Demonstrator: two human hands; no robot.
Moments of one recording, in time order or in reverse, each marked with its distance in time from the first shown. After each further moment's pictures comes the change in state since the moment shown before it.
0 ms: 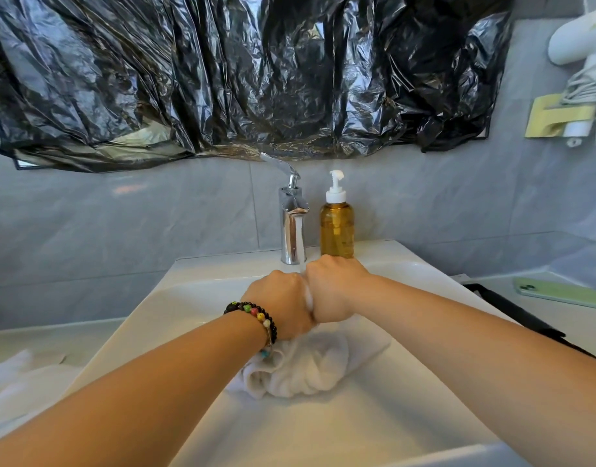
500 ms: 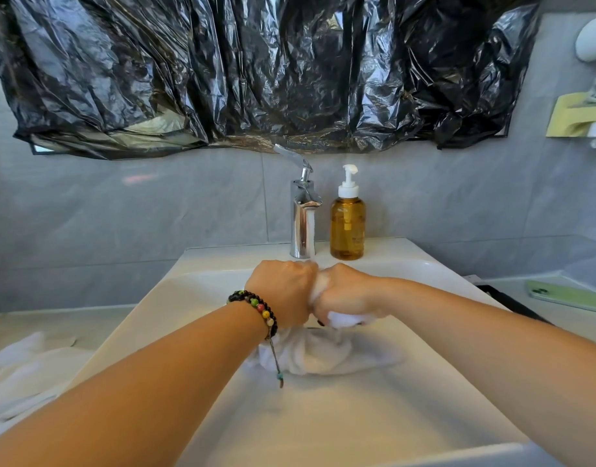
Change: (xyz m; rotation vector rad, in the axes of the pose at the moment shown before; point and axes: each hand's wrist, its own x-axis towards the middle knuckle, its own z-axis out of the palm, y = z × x) left_hand -0.003 -0.007 -0.006 0.288 0.159 0.136; right_hand -0.004 0.006 0.018 0.726 -0.278 0.185
